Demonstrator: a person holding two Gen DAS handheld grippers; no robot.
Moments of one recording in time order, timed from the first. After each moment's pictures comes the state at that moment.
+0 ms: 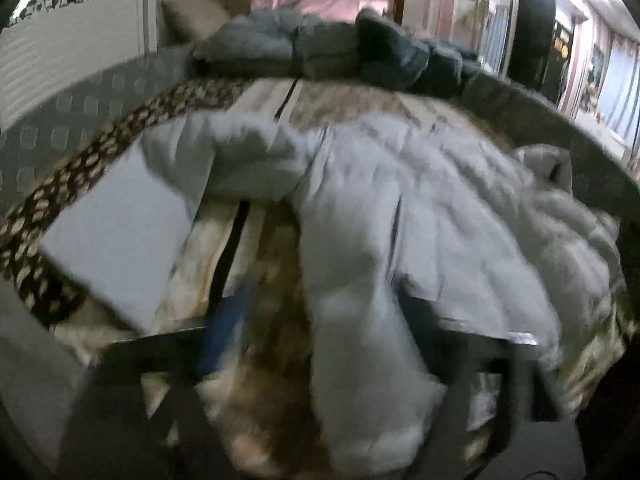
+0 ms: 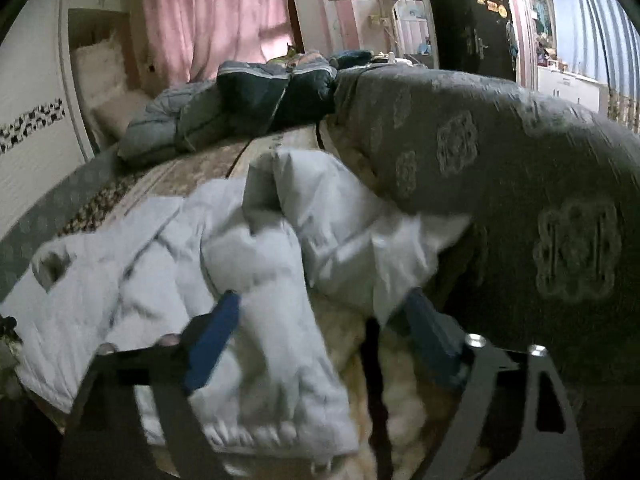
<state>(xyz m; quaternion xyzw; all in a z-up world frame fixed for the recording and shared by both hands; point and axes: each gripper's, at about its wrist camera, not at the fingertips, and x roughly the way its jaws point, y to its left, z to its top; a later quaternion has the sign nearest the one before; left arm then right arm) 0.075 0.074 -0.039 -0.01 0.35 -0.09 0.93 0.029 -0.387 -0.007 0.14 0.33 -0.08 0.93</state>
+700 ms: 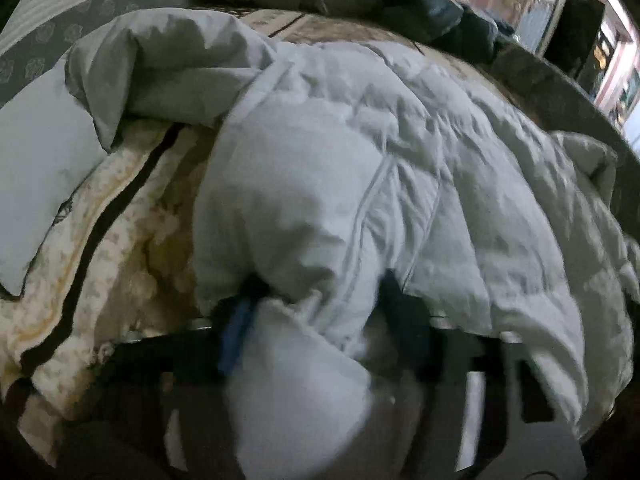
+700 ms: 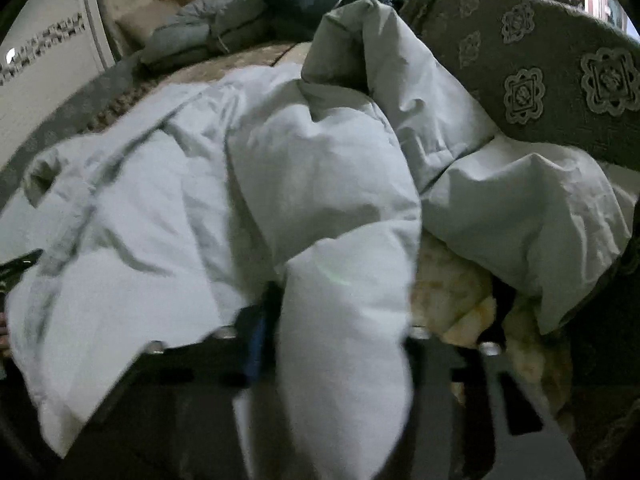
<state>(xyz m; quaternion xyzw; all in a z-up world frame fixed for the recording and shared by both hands) 0.136 0.018 -0.135 -0.07 0.45 -0.05 0.89 0.084 -0.322 -0.107 0.10 0.44 0.00 0.89</state>
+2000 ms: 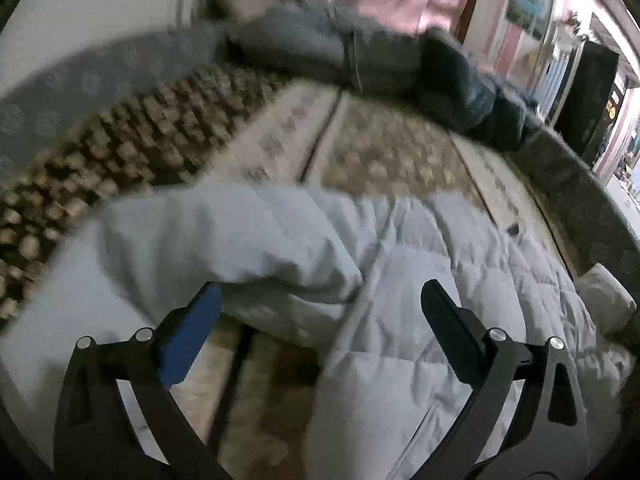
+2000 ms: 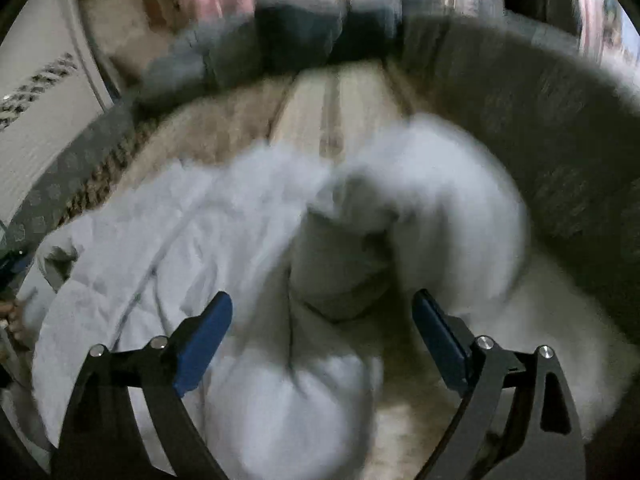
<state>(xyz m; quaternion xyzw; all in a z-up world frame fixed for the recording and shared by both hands) 0.270 0.116 -0.037 -0.10 0.39 -0.02 0.91 0.224 -0.322 -0.056 0.13 0.48 0.00 0.87</state>
